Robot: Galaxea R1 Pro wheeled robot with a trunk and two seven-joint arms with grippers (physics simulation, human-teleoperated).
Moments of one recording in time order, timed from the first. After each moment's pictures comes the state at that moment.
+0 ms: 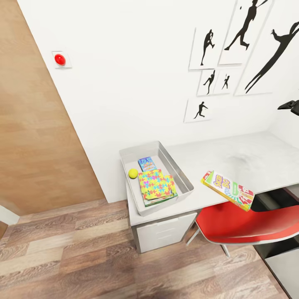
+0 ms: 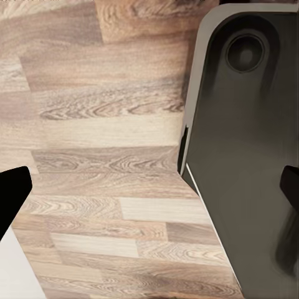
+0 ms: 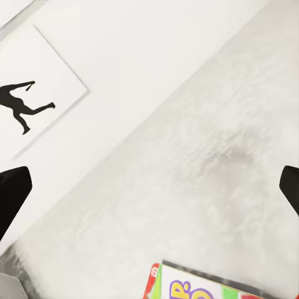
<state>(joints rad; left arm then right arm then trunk) -0.17 0.03 0.01 -0.03 0.10 -0.13 0.18 -1.51 -0.63 -0.06 -0.83 -0.79 1.04 -0.25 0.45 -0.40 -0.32</state>
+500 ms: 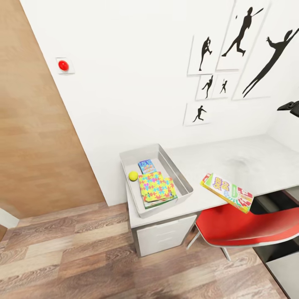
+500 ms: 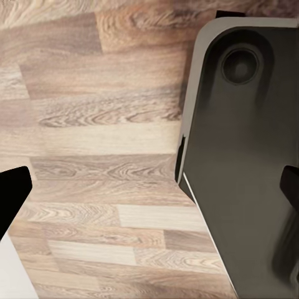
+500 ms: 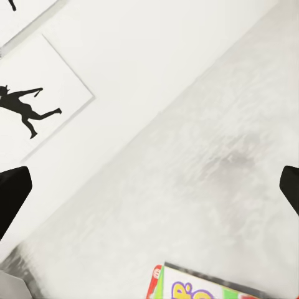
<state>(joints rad) -0.17 0.03 0.01 -0.03 0.10 -0.13 0.18 -1.50 -0.63 -0.06 -0.84 -0.79 1.04 -0.25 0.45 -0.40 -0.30</state>
